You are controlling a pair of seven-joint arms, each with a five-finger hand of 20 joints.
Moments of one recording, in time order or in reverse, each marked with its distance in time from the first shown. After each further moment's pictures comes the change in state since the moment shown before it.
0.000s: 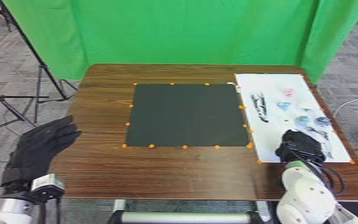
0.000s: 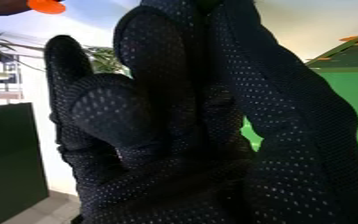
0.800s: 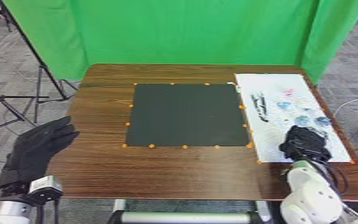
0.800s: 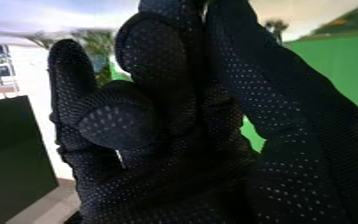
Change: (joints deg) left arm 1.8 1.4 -0.3 -0.1 -0.6 0.9 2.6; right arm -0.4 3.4 0.4 2.0 0.1 11.1 -2.9
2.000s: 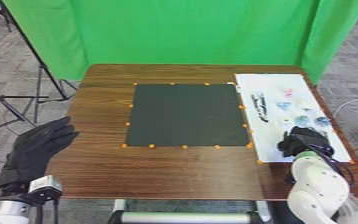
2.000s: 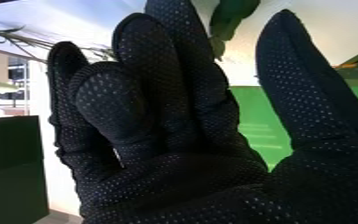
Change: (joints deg) left arm 0.0 0.0 -0.2 -0.1 -0.1 0.4 -0.8; right arm 3.1 -0.9 2.6 -2.4 8.0 -18.5 3.6
